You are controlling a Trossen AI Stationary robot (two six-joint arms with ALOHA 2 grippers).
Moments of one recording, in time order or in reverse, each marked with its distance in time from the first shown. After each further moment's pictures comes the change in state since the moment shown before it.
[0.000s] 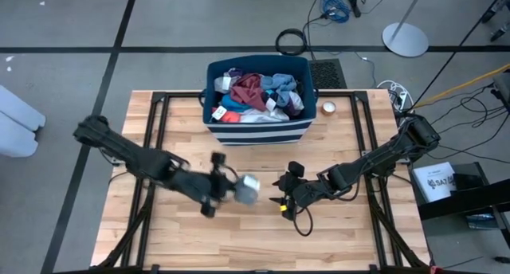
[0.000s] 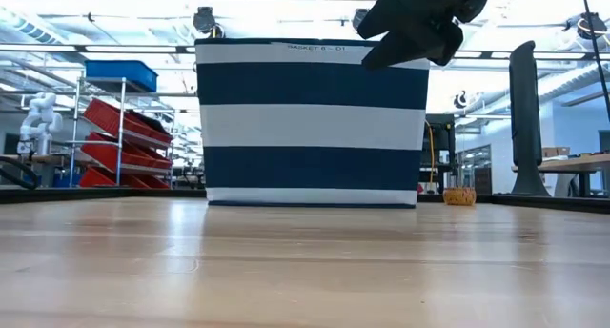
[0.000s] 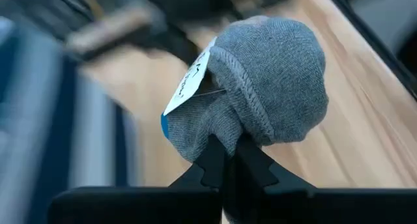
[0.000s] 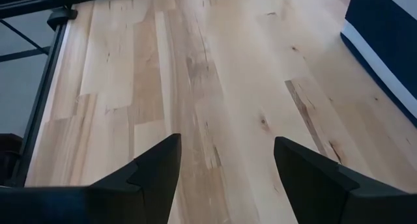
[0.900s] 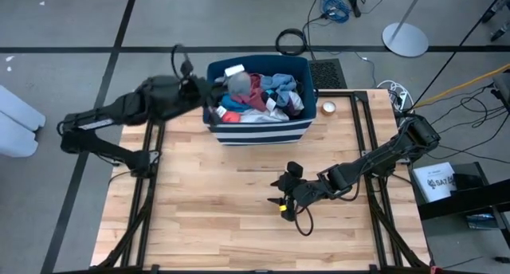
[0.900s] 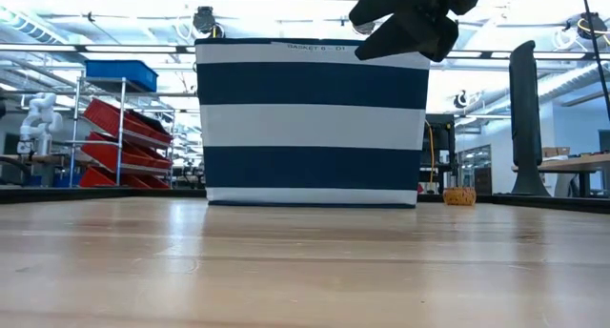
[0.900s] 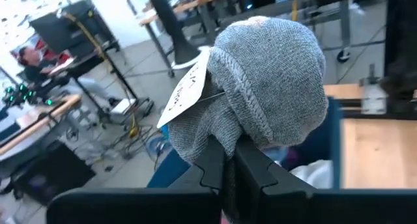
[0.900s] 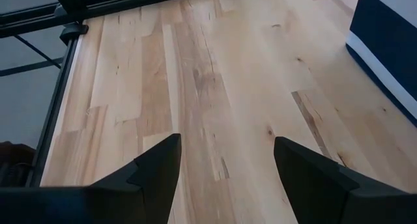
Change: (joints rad) left arm 0.588 -0.168 0.187 0.166 -0.067 0.209; right arm 0.000 0.000 0.000 0.049 0.000 -0.004
